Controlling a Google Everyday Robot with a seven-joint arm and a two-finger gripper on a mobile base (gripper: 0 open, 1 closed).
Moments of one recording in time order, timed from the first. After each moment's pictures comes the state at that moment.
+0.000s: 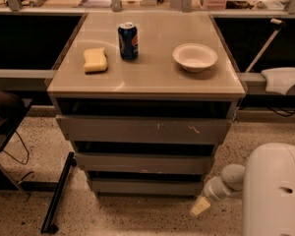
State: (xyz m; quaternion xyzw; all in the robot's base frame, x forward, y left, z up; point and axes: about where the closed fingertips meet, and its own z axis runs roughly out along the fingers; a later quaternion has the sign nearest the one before) arm 0.516 -0.240 0.265 -0.46 0.86 0.13 0.17
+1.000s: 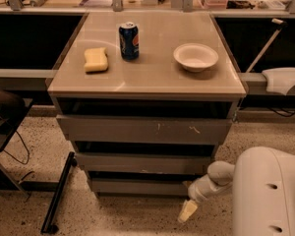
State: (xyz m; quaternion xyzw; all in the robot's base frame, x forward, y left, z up) arm 0.503 -0.167 0.250 -0.55 0.79 0.24 0.16
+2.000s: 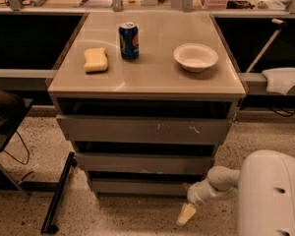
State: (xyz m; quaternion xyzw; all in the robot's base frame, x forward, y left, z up) arm 0.494 -0.155 0.243 -0.55 0.78 0.25 0.17
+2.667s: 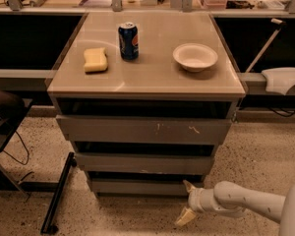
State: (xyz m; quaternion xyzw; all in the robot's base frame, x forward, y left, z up) arm 0.497 -0.147 0.270 -0.55 0.75 0.17 0.31
